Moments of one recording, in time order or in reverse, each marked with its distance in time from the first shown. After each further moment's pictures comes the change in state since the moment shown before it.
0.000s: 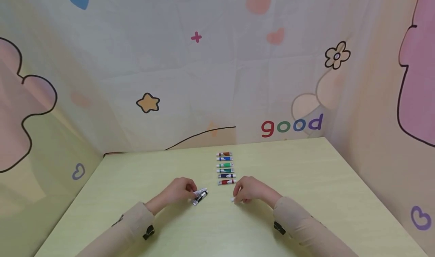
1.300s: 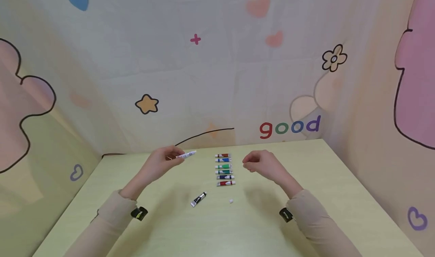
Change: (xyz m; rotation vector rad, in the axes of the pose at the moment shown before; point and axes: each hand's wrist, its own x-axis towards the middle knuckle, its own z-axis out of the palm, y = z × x) left_hand -0.015 0.060 -0.091 -0.106 0.307 0.130; right_hand -0.033 -0.014 -0.072 0.109 0.323 -0.154
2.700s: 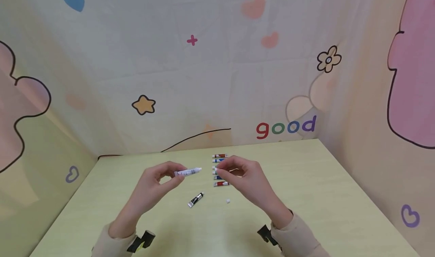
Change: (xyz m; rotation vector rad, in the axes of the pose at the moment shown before) left_hand -0.069 0.067 0.019 -0.141 0.126 0.127; right_hand -0.065 -0.082 0.037 0.265 0.213 -0.293
